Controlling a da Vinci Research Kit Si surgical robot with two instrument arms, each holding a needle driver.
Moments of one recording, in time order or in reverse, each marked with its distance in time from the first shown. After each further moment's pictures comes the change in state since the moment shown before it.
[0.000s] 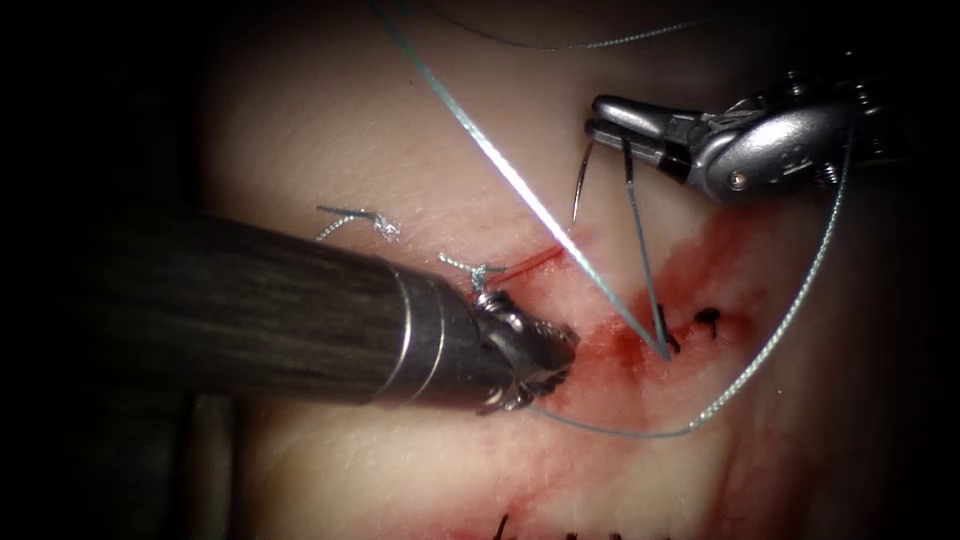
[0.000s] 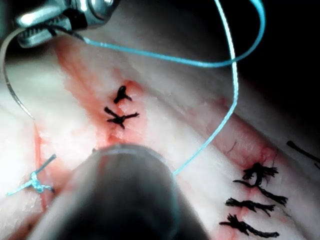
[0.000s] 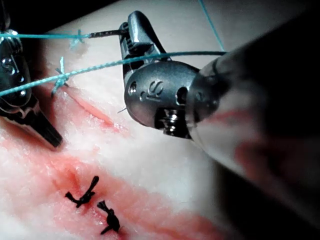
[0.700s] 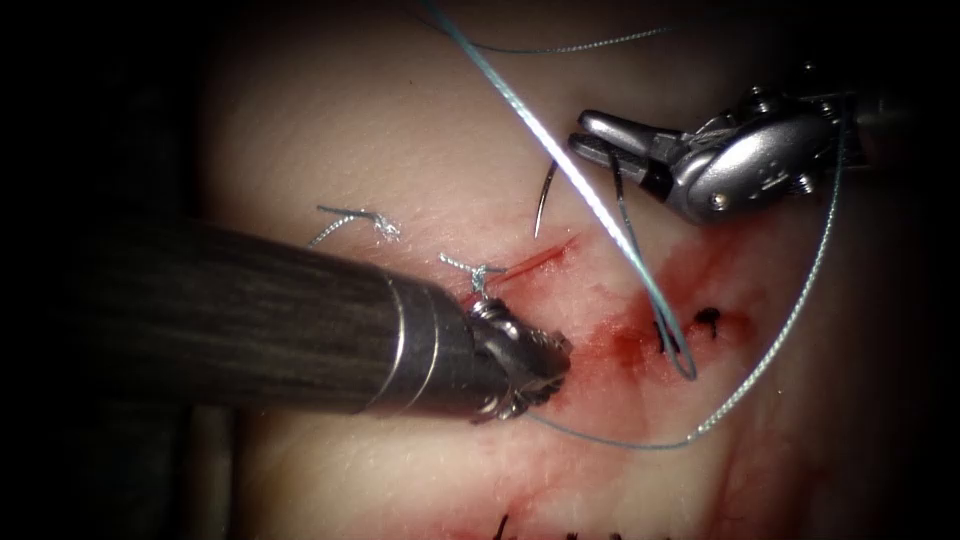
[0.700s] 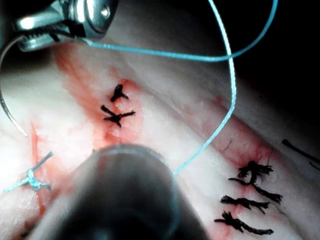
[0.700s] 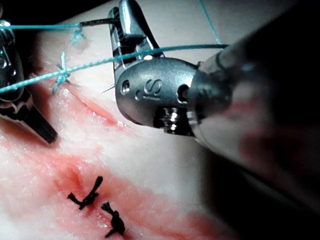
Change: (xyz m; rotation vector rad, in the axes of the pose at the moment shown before) right arm 0.000 -0.002 0.001 -0.151 0.107 0.066; left arm 0.000 0.000 -0.001 0.023 -0.038 -0.024
